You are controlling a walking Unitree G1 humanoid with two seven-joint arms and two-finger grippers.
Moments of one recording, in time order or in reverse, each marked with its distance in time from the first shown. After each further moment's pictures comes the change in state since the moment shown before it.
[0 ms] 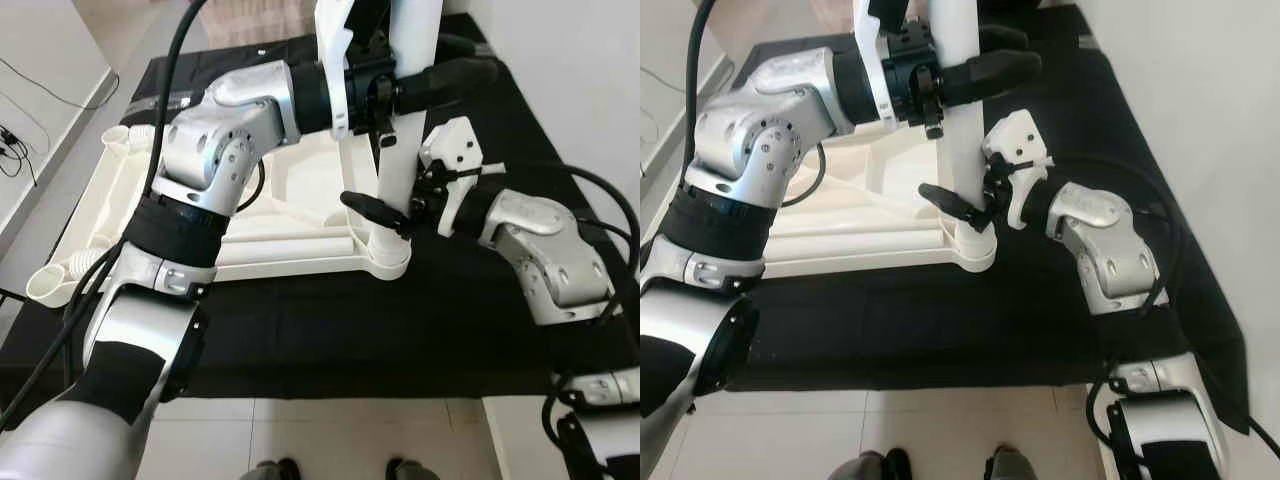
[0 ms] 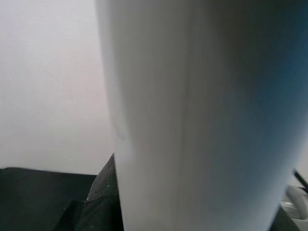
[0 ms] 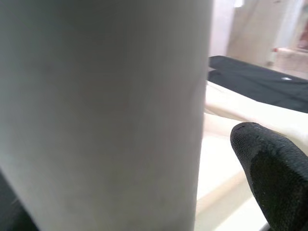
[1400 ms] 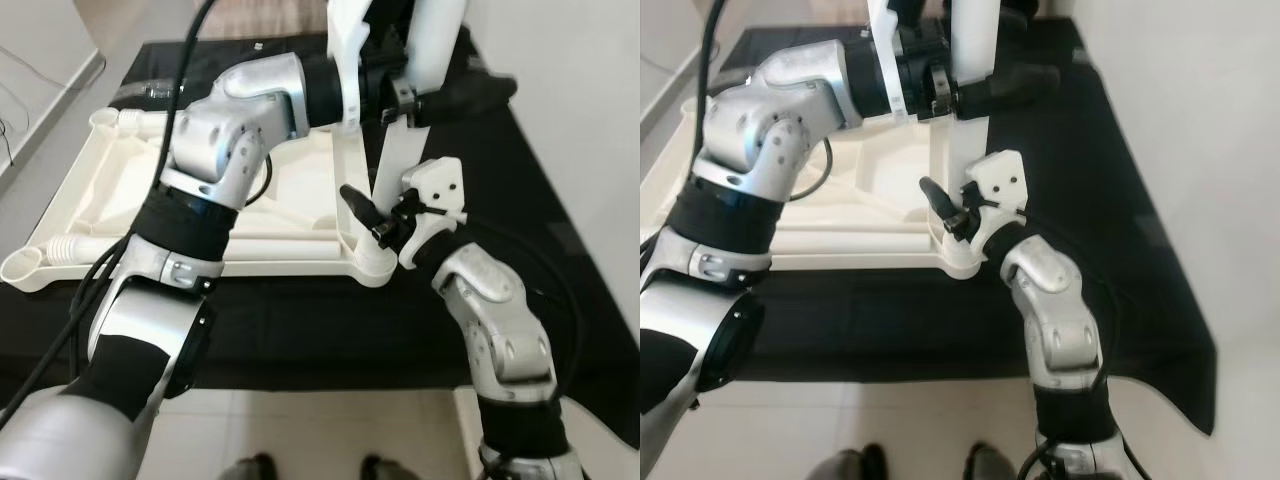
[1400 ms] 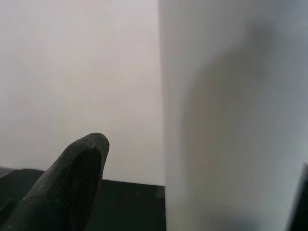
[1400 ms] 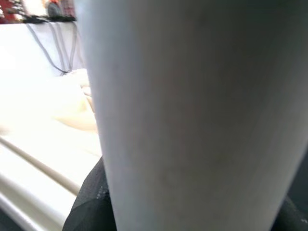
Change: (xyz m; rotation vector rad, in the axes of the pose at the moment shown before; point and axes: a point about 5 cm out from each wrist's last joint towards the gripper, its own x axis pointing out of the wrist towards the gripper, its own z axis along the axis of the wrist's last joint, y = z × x) left arm 0.005 0.006 0.000 0.020 0.009 0.073; right arm 0.000 0.065 -0.021 0.101 0.015 -0.533
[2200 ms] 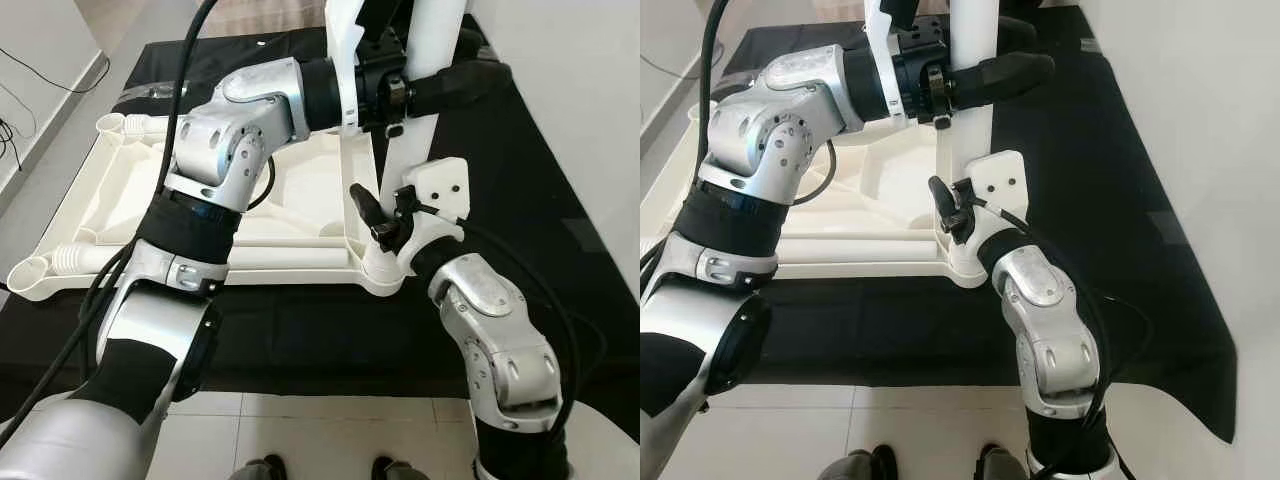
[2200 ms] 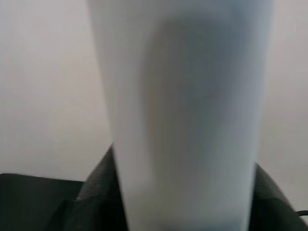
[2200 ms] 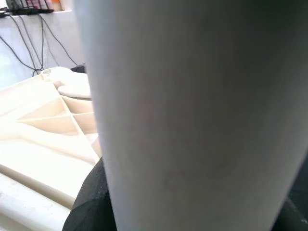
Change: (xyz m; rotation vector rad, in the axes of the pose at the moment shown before) left arm 0.004 -0.003 -0.002 -0.026 -0.004 -0.056; right arm -0.003 0.011 0.015 0.021 0.018 -0.113
